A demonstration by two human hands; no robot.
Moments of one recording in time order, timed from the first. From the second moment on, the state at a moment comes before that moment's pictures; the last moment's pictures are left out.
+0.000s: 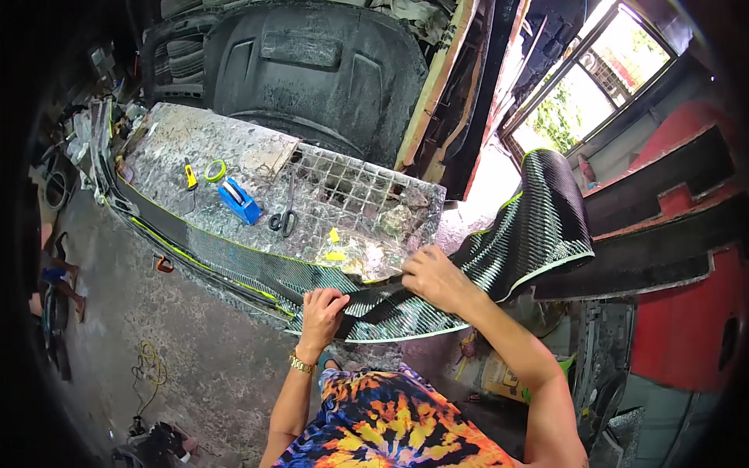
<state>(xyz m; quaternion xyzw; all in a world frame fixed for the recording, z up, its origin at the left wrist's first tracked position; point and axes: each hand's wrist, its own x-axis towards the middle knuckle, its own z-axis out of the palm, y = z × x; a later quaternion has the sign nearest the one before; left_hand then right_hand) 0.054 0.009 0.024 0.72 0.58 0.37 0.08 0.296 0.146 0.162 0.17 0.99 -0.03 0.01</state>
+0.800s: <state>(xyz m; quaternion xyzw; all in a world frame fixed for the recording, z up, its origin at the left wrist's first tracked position) 0.045 0.024 0.022 0.64 0.56 0.49 0.21 0.296 0.144 0.163 0.32 0.94 -0.08 0.00</state>
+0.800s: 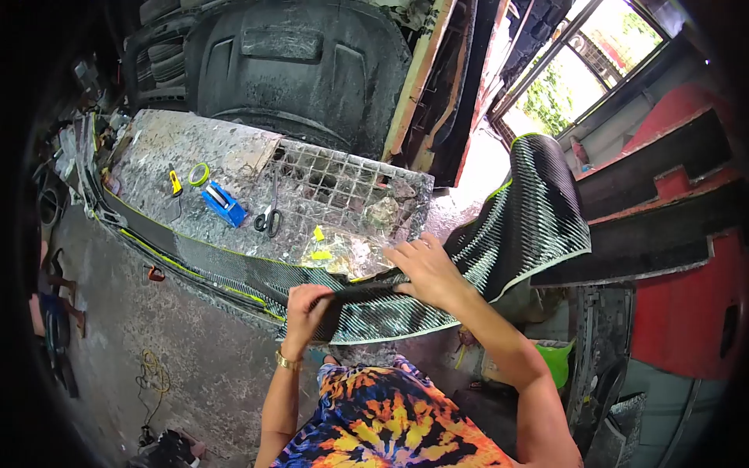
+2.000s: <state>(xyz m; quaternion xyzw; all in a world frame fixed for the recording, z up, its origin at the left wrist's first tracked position) 0.019 0.051 0.014 0.45 0.54 0.51 0.49 0.281 0.149 0.174 0.35 0.93 -0.09 -0.10</state>
